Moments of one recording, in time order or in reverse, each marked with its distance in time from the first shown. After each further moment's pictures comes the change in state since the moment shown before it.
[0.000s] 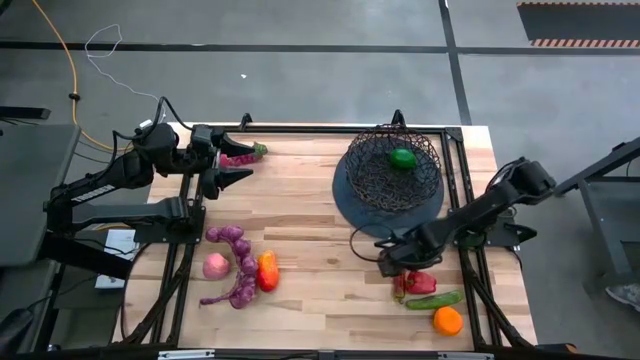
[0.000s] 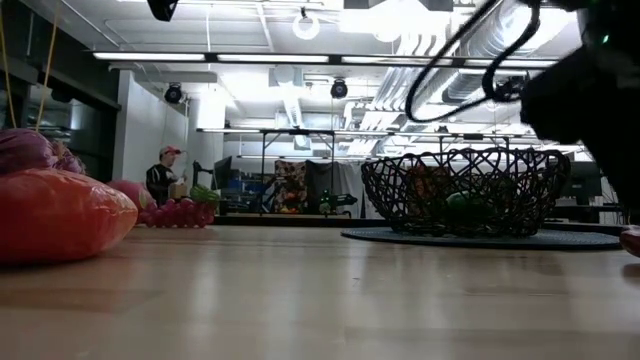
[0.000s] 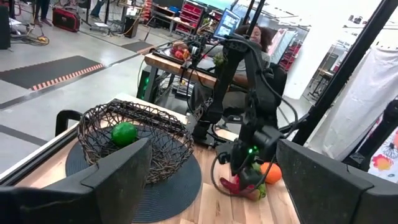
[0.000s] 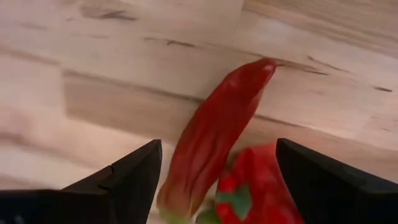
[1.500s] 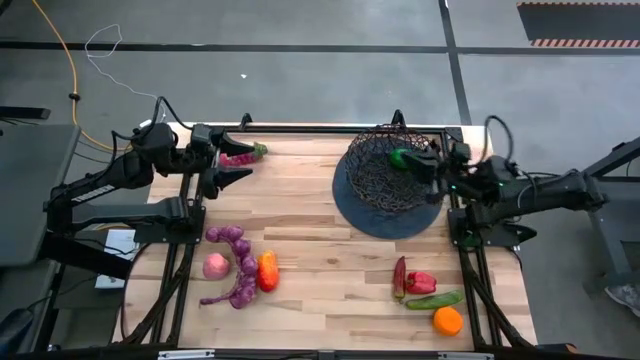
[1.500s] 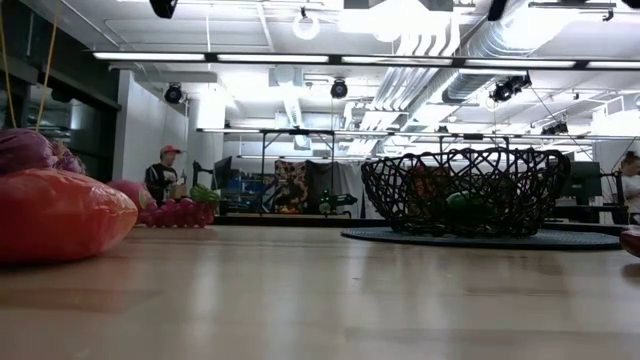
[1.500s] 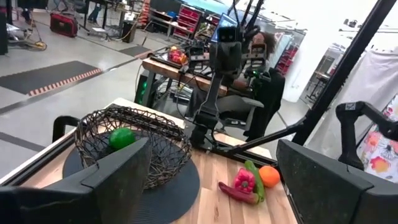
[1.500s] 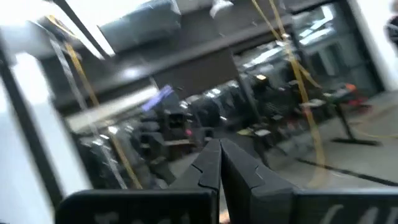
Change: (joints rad) left arm 0.000 -0.001 0.000 0.022 0.004 0.000; right arm -0.426 -0.806 -0.245 1.224 0.490 -1.487
